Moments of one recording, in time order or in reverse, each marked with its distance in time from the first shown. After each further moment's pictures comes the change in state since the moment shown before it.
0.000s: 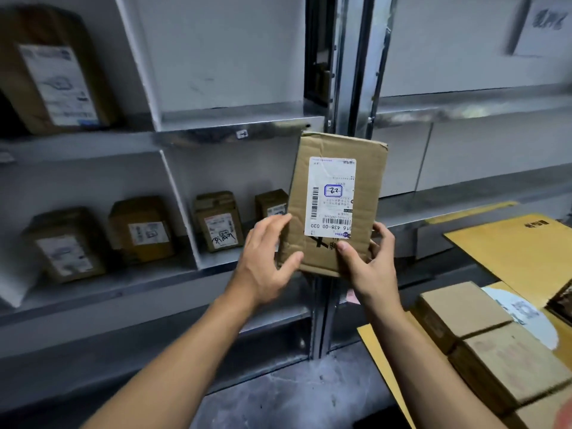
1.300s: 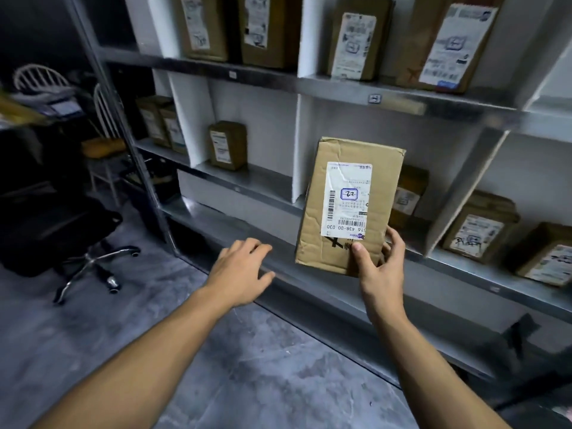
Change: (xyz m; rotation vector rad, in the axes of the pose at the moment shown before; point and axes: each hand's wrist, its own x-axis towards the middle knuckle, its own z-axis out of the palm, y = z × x) left_hand -0.331 -0.140 -0.288 0.823 -0.040 -0.842; right_hand -0.215 -0.024 0.329 0.195 -0.710 -0.004
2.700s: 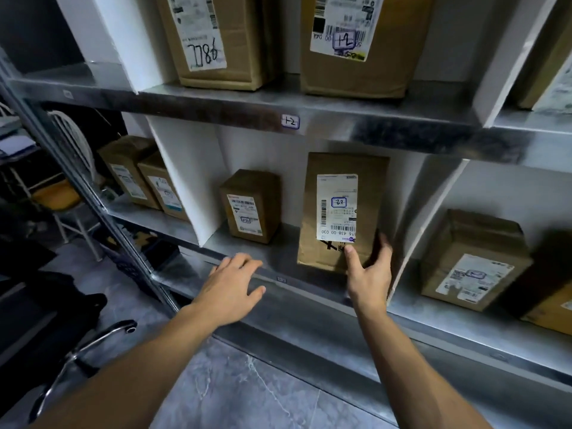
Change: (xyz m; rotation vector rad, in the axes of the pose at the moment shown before) left_hand 0.341 -0.328 0.025 -0.018 -0.159 0.045; right_hand 0.298 0.122 0.372 -0.190 0.257 0.077
